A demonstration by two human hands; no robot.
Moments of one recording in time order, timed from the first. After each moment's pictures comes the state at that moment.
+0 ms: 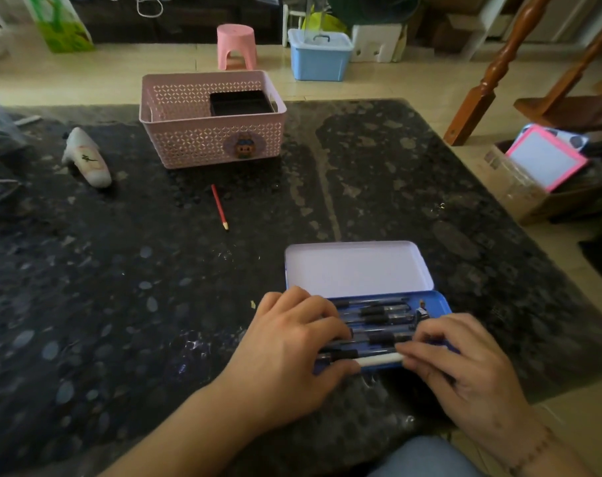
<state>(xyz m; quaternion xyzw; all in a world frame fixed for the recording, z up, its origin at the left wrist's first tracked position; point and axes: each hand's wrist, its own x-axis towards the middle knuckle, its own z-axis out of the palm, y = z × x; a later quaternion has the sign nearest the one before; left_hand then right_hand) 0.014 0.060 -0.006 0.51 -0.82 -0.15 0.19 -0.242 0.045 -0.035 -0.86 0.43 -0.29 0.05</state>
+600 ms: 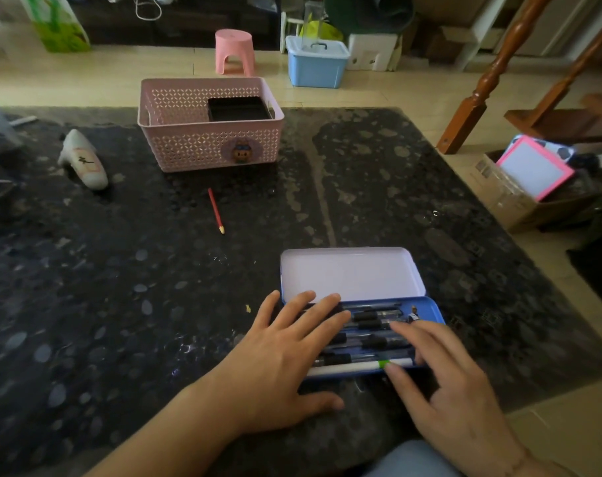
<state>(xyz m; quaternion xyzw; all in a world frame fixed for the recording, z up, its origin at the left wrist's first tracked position) 0.021 0.057 -0.024 0.48 -0.86 -0.16 0.06 -0.224 0.066 -0.029 -0.79 0.53 -0.28 0.11</state>
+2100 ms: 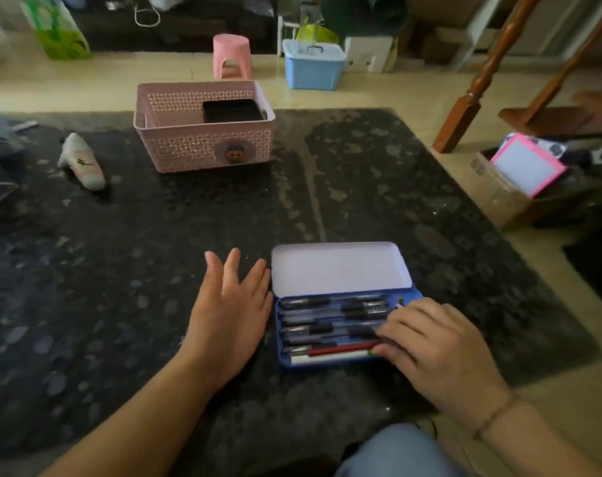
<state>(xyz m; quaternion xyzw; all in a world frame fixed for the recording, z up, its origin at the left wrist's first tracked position) 0.025 0.035 -0.021 0.36 -0.09 -0.74 0.56 -0.241 0.035 -0.018 -0.90 0.40 -0.18 -0.08</state>
